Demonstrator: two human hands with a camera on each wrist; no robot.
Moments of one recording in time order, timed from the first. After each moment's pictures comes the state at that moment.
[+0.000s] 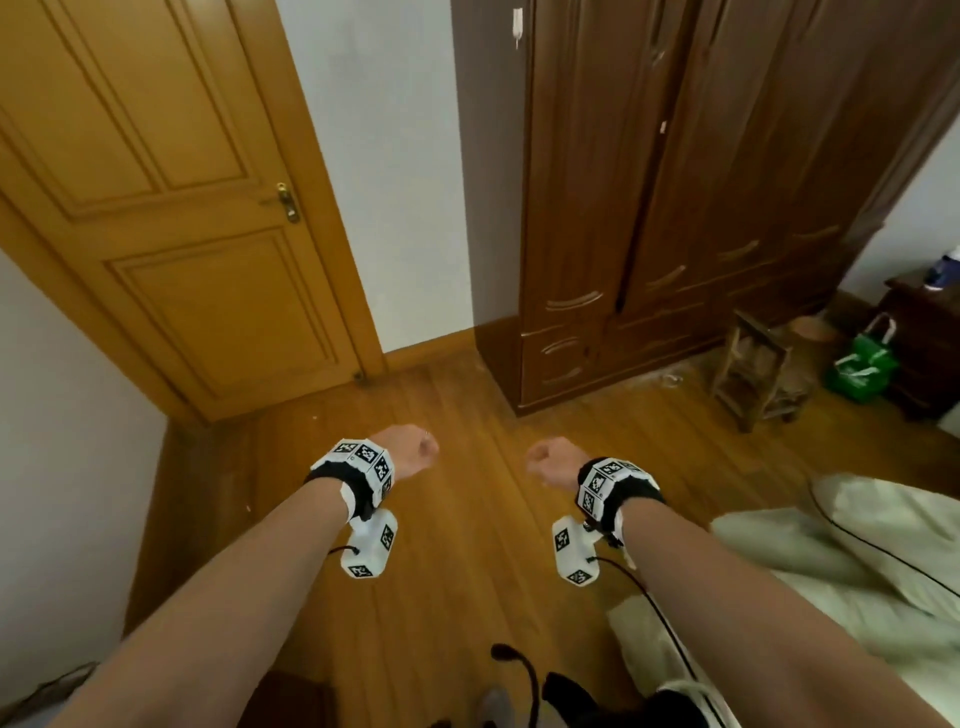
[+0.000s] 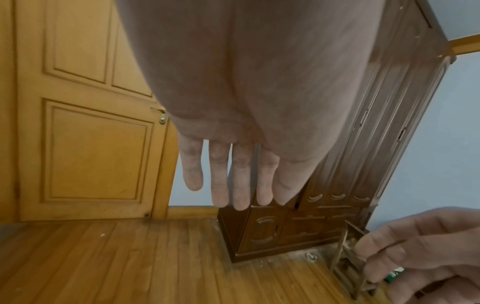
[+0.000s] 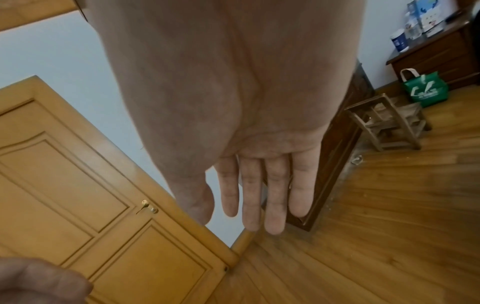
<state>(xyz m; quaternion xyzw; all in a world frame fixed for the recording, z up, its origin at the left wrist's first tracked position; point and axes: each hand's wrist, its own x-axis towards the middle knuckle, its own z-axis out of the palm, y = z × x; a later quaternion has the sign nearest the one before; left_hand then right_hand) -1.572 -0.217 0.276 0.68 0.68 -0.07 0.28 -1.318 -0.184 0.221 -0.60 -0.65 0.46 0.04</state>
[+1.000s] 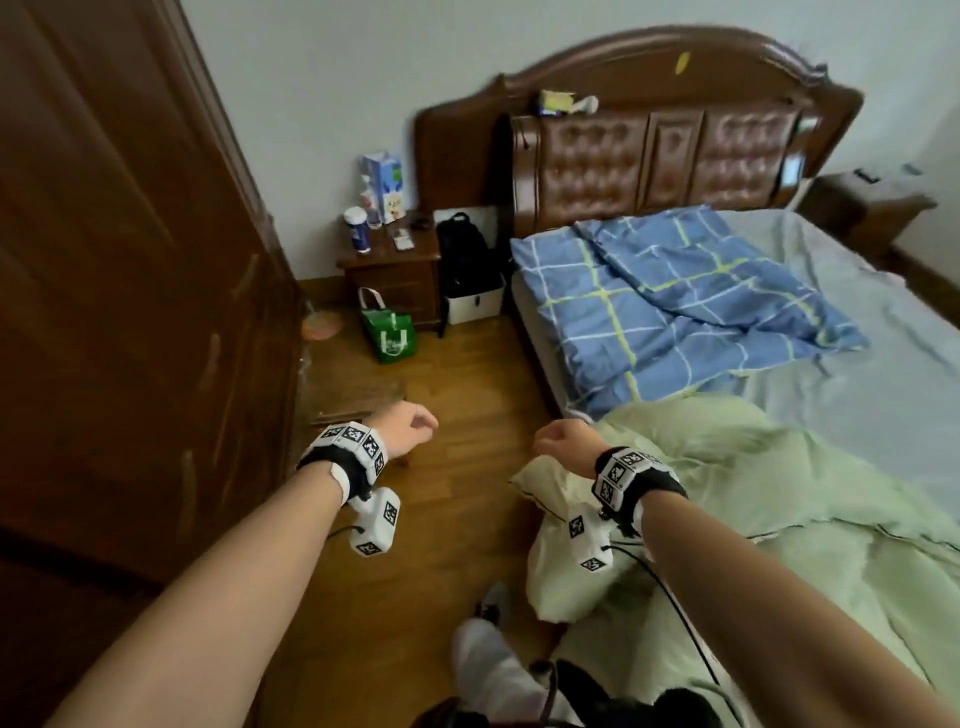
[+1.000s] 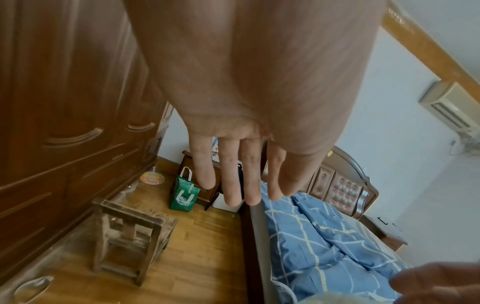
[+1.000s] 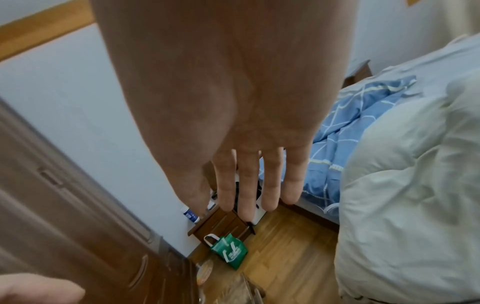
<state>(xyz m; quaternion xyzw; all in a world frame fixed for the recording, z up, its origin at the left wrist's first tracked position) -0.856 0.465 0.231 0.93 0.10 -0.19 0.30 -0.776 0.190 0.200 -0.91 -0.12 0.27 0.27</state>
